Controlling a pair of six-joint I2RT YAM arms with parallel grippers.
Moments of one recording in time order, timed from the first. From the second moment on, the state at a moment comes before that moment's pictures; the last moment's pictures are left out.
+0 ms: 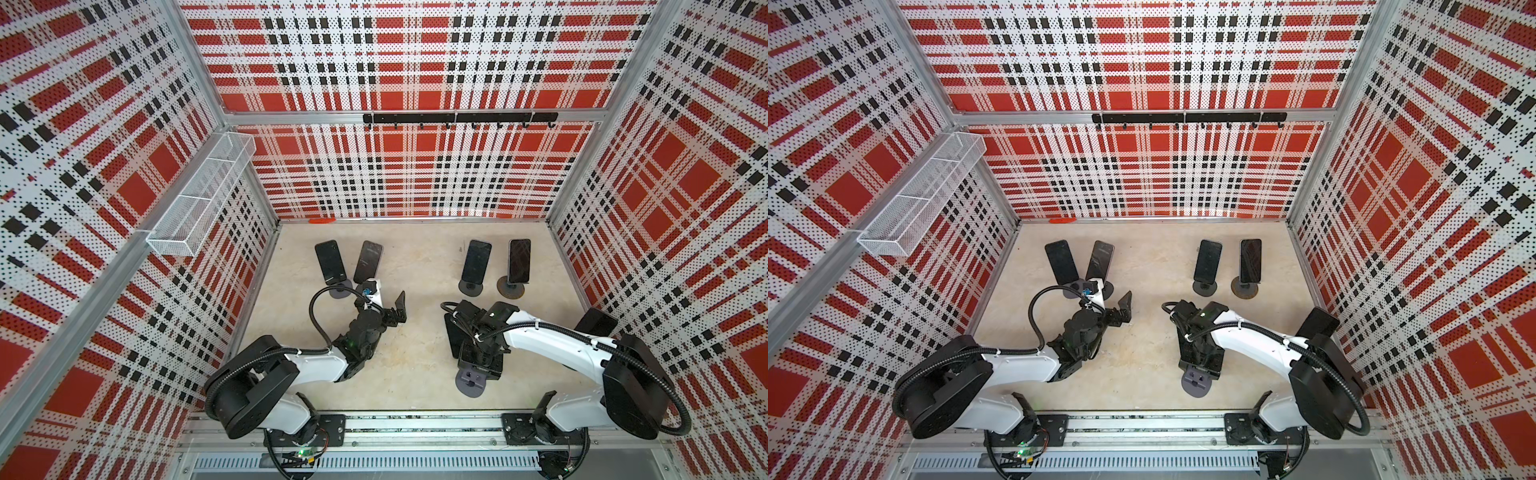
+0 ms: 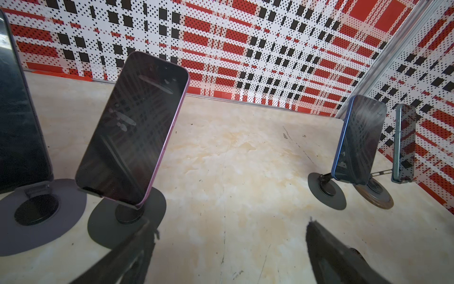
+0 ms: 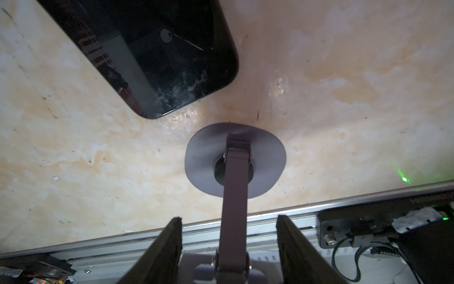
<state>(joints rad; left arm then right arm) -0.78 1.43 0.38 0.85 -0.48 -0.37 0.79 1.41 0.88 -1.07 -0.17 1.09</state>
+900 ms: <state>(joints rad) -0.78 1.43 0.38 0.85 -0.48 -0.39 0.72 1.40 1.19 -1.26 0.08 0.98</state>
